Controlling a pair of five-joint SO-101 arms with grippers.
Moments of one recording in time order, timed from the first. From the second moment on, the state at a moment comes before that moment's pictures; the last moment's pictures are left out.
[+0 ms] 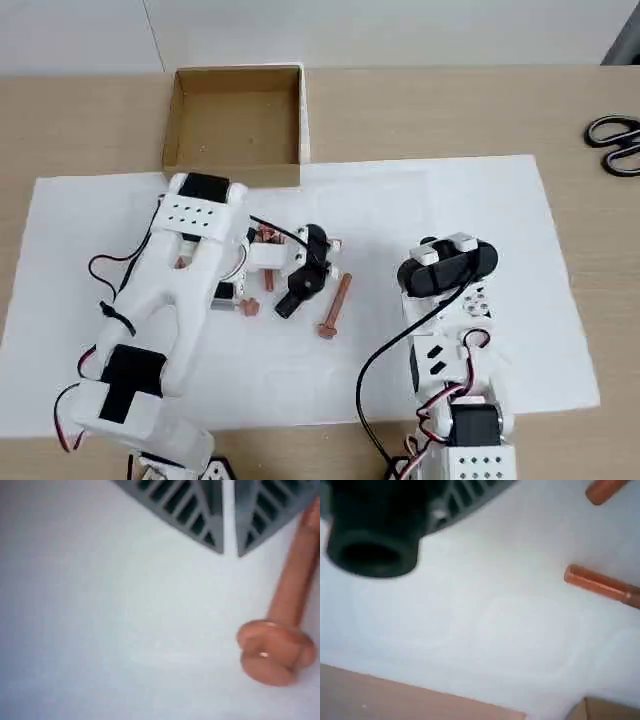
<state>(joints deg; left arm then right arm) 8.1 6.0 10.7 98.8 -76.5 -5.1 -102.6 96.1 34.4 9.0</state>
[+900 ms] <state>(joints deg) 8.1 6.2 7.9 98.9 -76.5 -5.1 -102.6 96.1 34.4 9.0</state>
